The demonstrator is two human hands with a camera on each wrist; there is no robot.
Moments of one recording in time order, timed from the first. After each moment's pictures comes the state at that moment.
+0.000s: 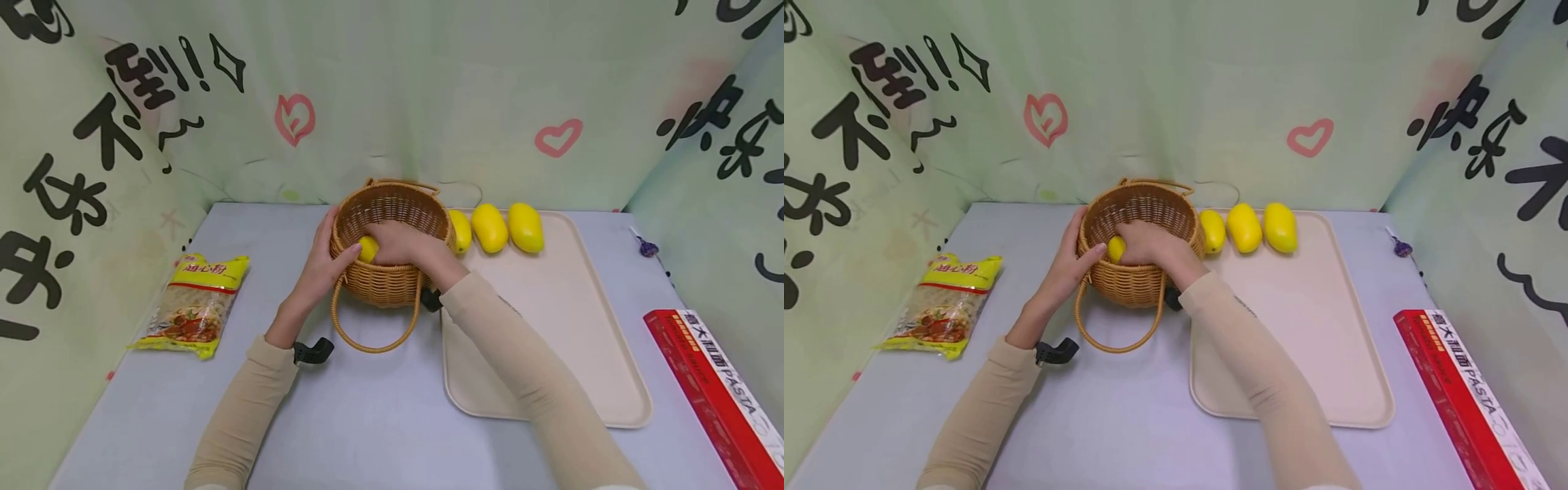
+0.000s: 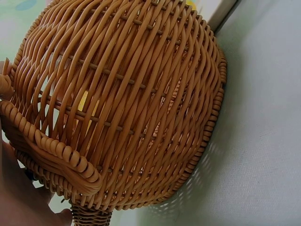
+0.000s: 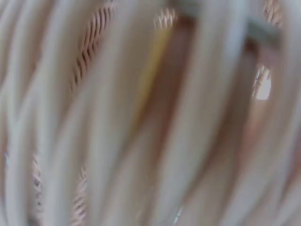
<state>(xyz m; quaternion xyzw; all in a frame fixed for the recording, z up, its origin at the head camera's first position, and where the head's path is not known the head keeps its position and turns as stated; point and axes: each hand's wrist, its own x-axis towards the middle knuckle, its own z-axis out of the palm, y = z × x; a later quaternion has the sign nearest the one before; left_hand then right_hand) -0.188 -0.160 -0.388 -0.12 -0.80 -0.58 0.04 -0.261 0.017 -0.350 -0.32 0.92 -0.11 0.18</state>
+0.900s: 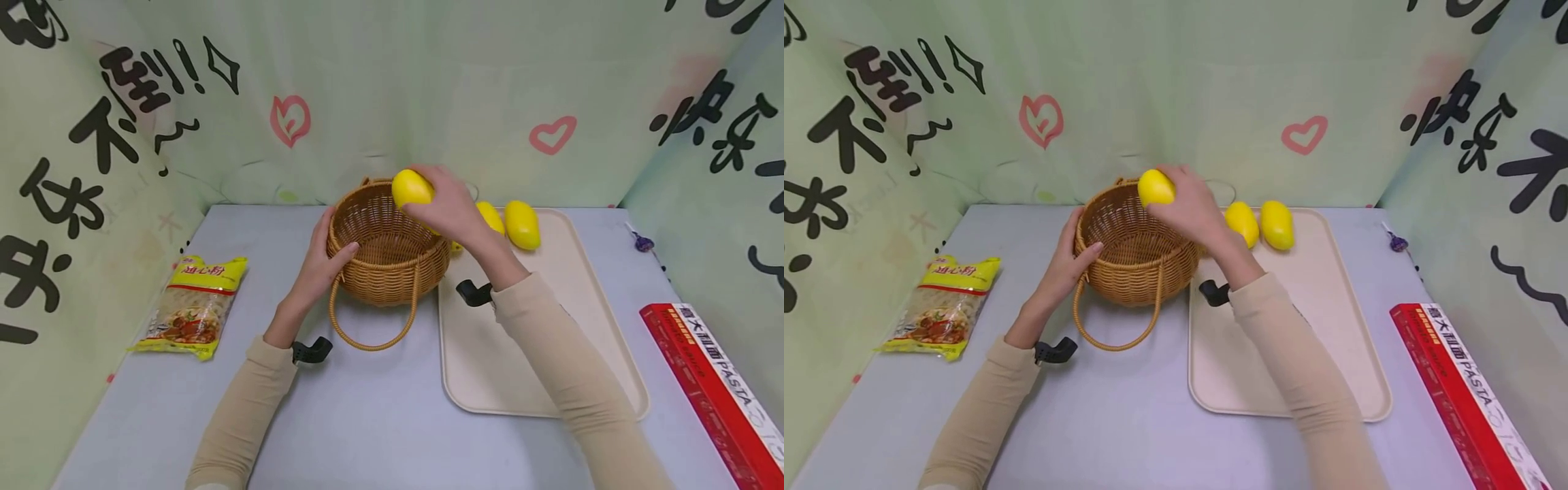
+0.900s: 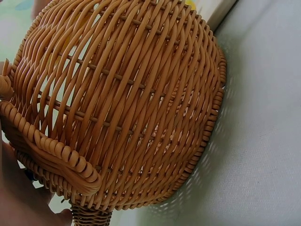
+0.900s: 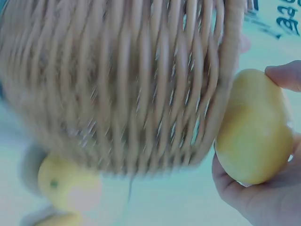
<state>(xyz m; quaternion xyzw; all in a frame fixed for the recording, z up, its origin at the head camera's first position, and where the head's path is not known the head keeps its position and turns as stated) -0.201 -0.163 -0.414 -0.11 -0.81 -0.58 0.06 -0.253 0.091 -0.311 -0.18 0.91 -0.38 -0.03</state>
